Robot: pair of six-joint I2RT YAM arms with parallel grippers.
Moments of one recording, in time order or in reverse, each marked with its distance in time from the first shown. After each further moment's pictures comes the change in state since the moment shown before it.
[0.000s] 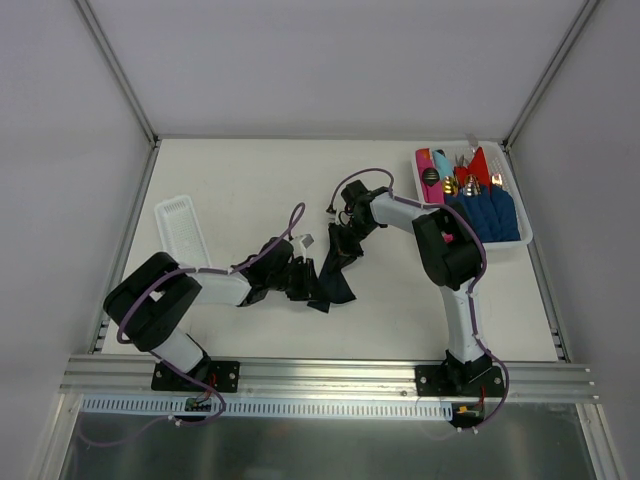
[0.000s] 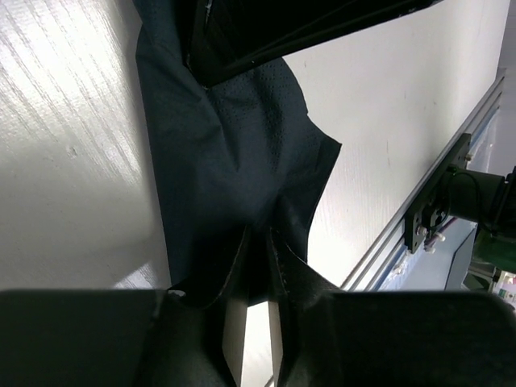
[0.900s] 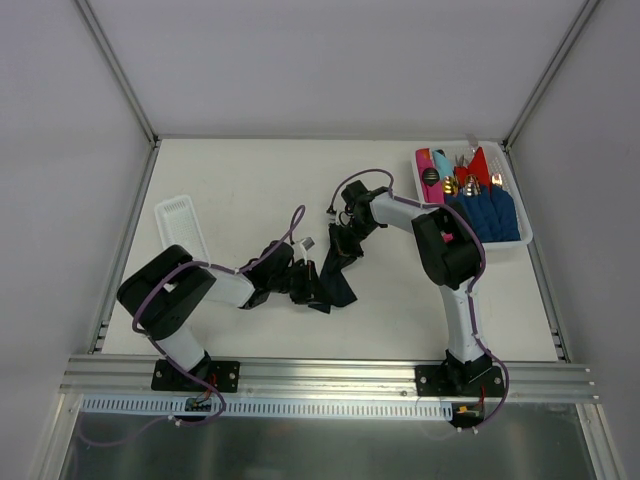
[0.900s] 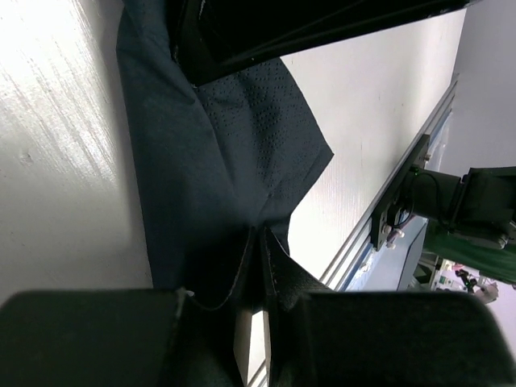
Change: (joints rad) left arm 0.000 0.077 -0.028 0.159 0.070 -0.136; right arm -0.003 0.009 0.005 -0.010 -0.008 0.000
